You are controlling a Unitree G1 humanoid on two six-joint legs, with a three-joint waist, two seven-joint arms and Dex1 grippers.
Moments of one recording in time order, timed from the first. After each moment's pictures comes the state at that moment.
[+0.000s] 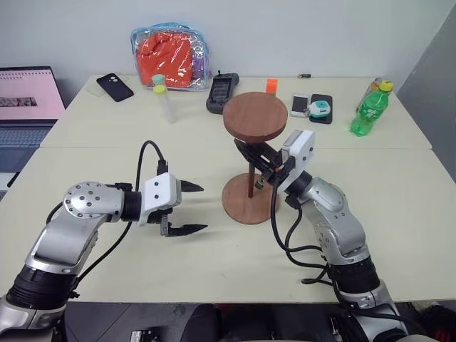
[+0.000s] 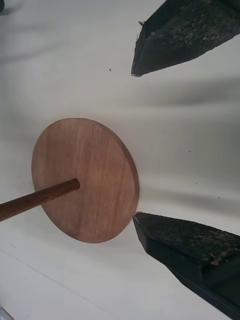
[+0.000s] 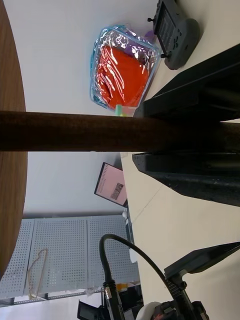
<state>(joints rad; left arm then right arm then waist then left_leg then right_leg) -0.29 0.89 -0.04 -0.24 -0.30 0.26 -1.19 -0.46 -0.14 0.18 -0.21 0.28 0.16 0.54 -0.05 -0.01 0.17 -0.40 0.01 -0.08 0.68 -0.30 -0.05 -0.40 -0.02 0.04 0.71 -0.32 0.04</state>
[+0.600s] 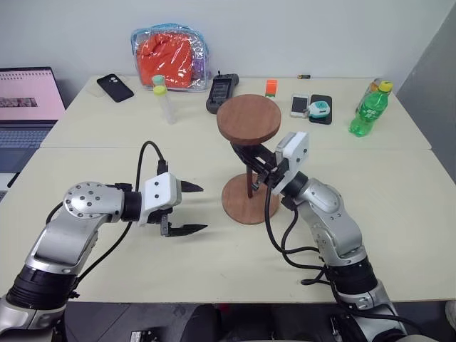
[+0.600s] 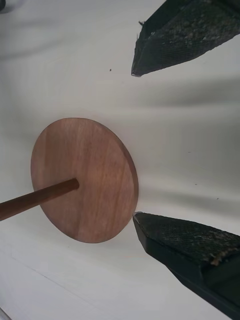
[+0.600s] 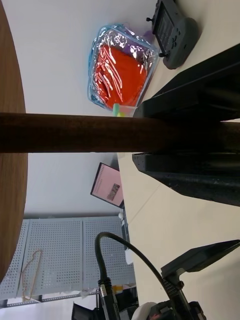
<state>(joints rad) -0.29 0.89 -0.04 -0.25 -0.30 0.28 -1.19 -0.45 -0.13 0.21 -0.21 0.25 0.18 0.51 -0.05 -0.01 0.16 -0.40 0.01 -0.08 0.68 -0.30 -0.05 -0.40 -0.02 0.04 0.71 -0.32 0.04</state>
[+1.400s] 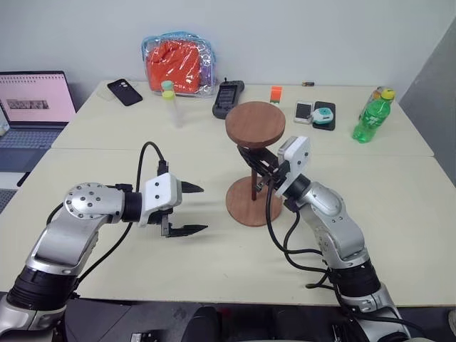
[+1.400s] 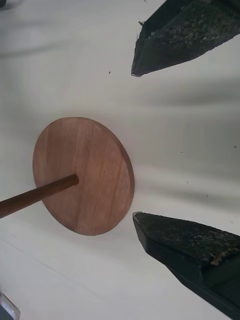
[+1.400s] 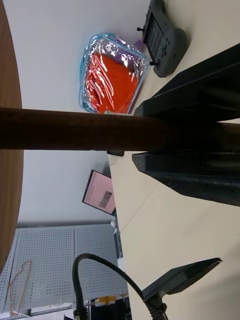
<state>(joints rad) -0.29 0.89 -0.04 -0.25 -0.30 0.28 -1.18 -0.41 -0.15 0.21 -0.19 0.24 0.18 0.48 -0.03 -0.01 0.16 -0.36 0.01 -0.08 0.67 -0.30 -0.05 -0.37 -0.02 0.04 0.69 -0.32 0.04</state>
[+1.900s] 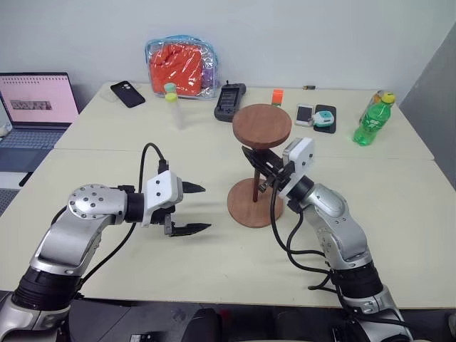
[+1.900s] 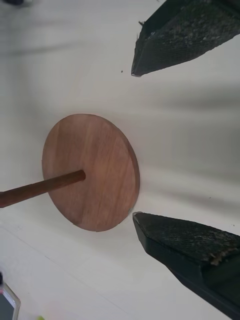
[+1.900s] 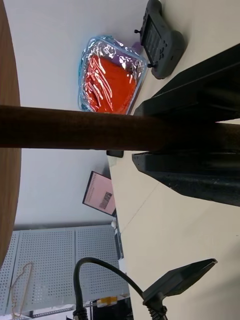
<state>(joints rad) -0.29 0.86 -0.04 -0.25 -0.33 0.33 -1.16 -0.40 -0.16 0.20 -0.18 0.25 0.18 0.49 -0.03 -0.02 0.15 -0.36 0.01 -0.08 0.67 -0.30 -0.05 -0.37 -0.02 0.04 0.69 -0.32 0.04</state>
